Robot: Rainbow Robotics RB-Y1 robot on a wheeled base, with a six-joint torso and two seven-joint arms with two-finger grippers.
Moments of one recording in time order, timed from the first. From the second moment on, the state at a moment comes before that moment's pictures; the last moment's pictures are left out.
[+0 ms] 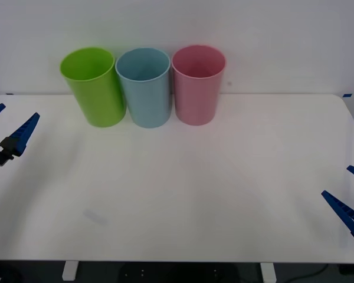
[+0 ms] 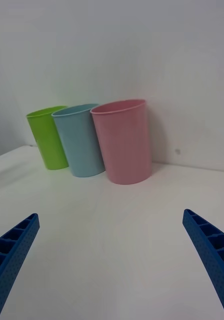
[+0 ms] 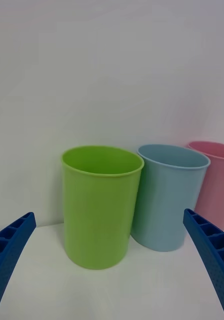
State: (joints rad) right arm 0.35 -0.40 -0.52 -1.66 0.96 -1.22 0.00; left arm 0.06 0.44 0.49 -1.59 -1.06 -0.83 0.10
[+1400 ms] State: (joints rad) right arm 0.35 -0.40 -0.52 -1.66 0.96 -1.22 0.00; left arm 0.50 0.55 0.60 -1.70 -0.83 -1.02 0.02
